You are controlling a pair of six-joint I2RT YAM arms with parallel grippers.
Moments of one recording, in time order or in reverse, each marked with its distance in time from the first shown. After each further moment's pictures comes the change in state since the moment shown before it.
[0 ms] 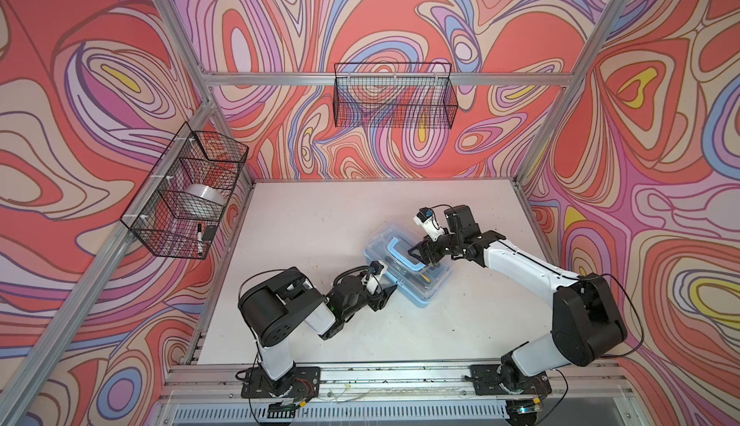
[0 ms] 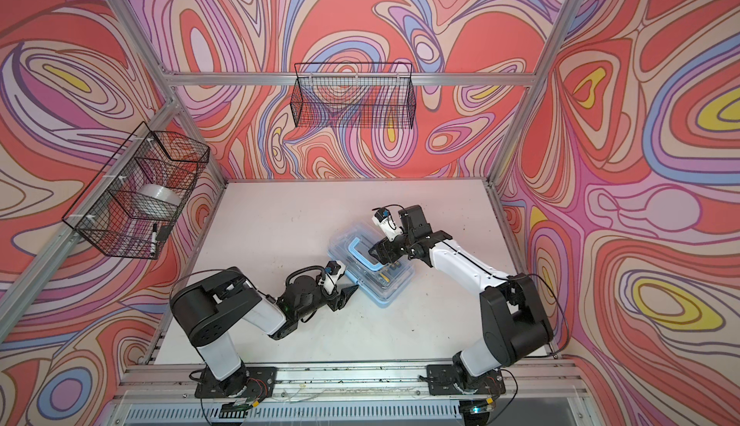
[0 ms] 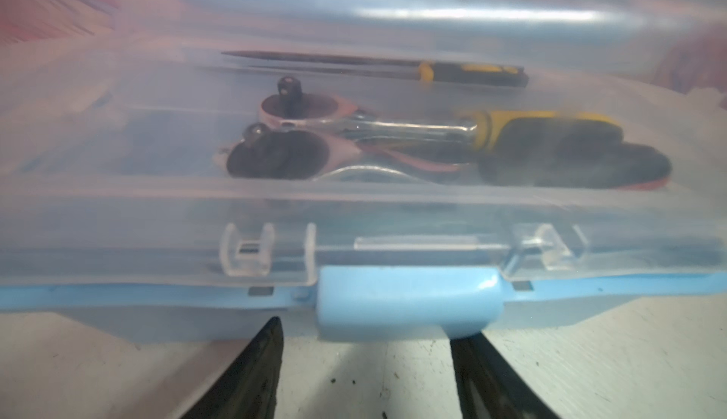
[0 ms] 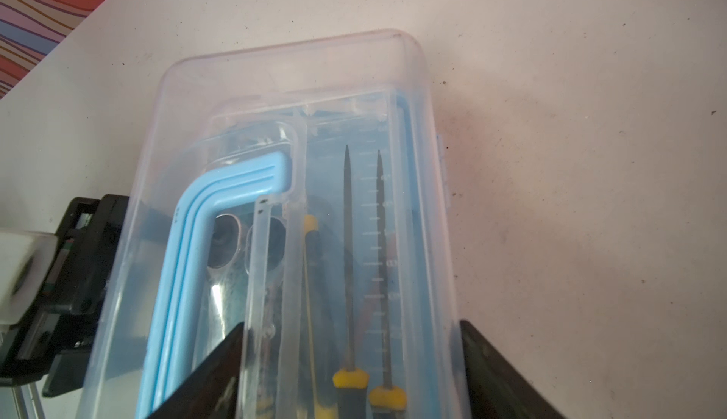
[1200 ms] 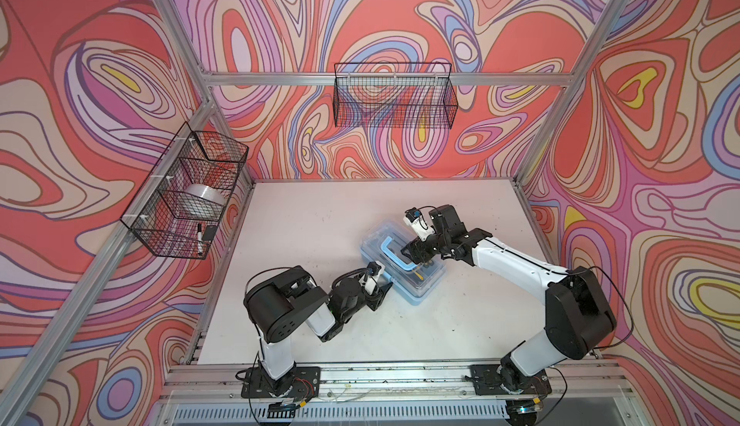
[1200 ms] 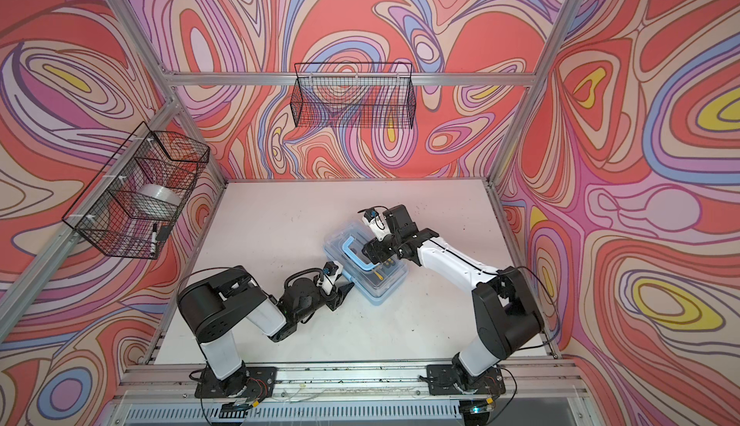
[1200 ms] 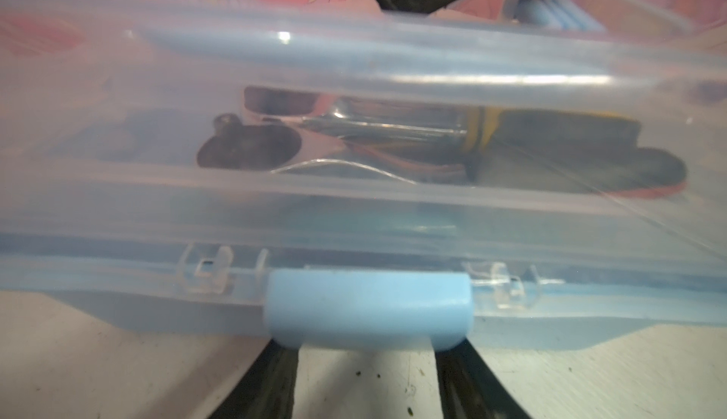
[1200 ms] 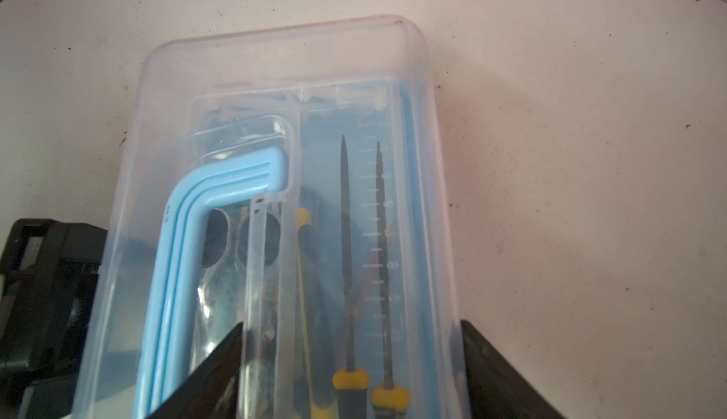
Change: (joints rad) left arm -0.004 0.031 -0.018 0.063 -0.055 0.016; right arm 0.101 0.057 0.069 -0.026 0.172 0.037
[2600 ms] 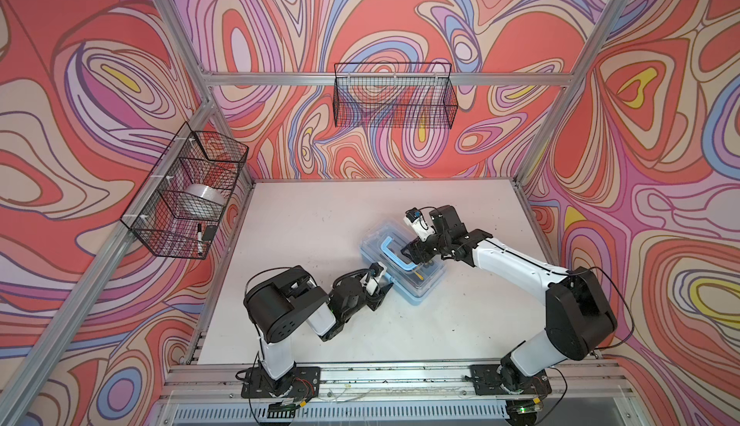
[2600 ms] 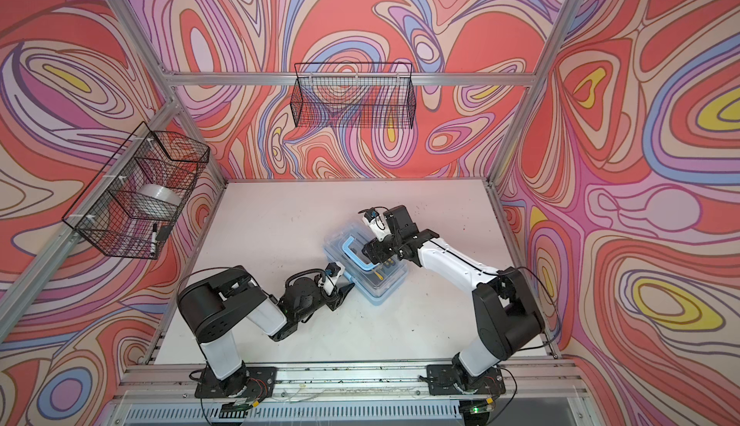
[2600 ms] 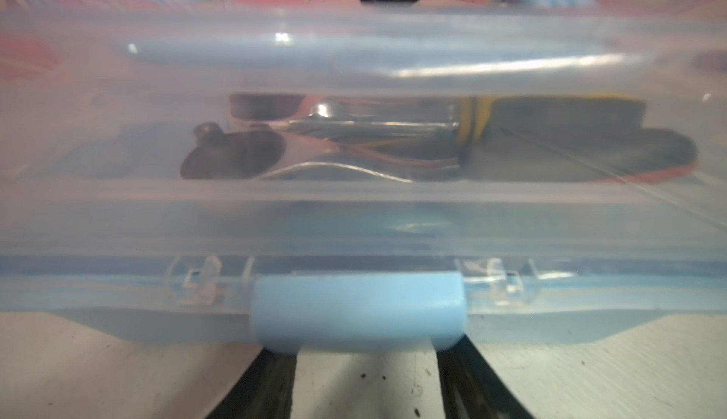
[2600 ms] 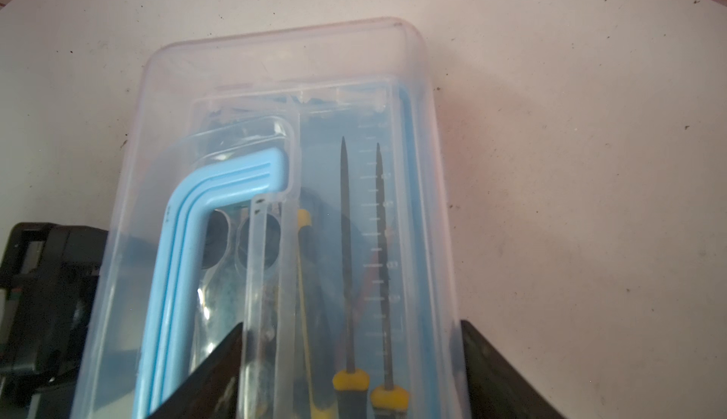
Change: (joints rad) left arm -0.001 -0.002 0.010 -0.017 -0.006 0.060; right arm 0.000 -0.004 -0.011 0.012 -0.003 0.004
